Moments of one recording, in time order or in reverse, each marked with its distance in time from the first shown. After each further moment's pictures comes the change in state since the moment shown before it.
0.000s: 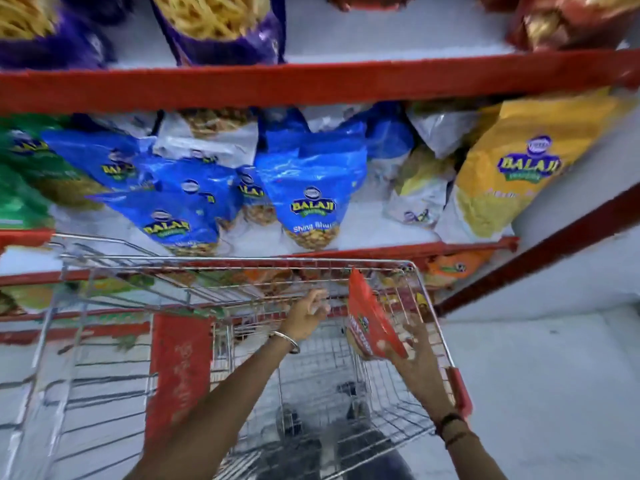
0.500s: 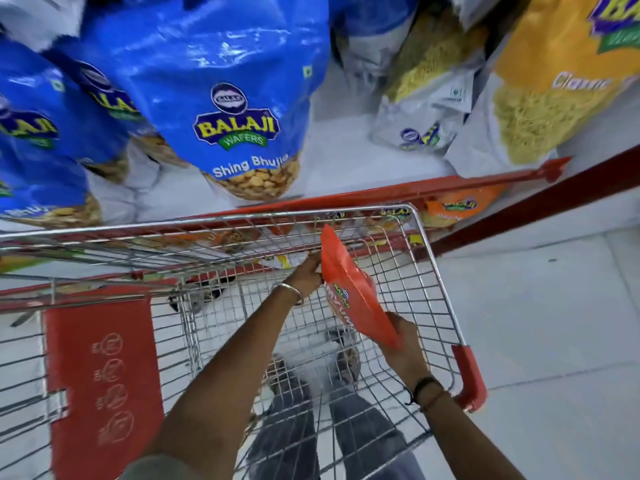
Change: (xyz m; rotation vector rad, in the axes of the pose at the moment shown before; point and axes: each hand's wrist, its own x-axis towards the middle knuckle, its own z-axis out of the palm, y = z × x) left_hand 0.133 -0.085 0.062 -0.122 -0.173 -0.101; right_hand 0.058 0.099 0.025 -0.081 -0.057 0.153
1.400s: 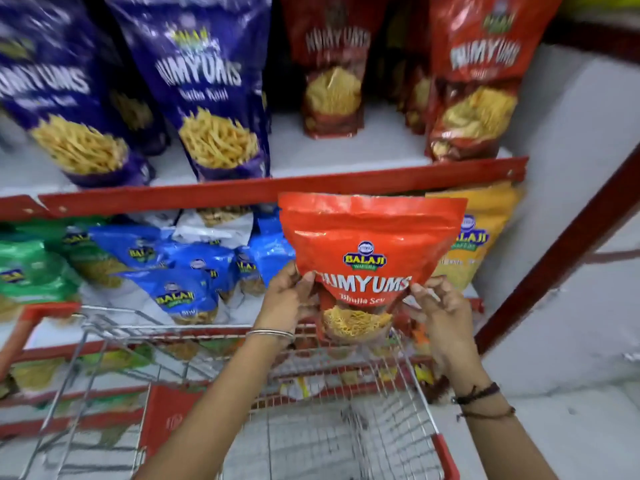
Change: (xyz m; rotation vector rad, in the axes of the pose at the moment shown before) left_hand -0.250 0.265 0.006 -0.317 0.326 0.616; right_hand -0.107 -0.263 -0.137 0.640 0.162 -0.643
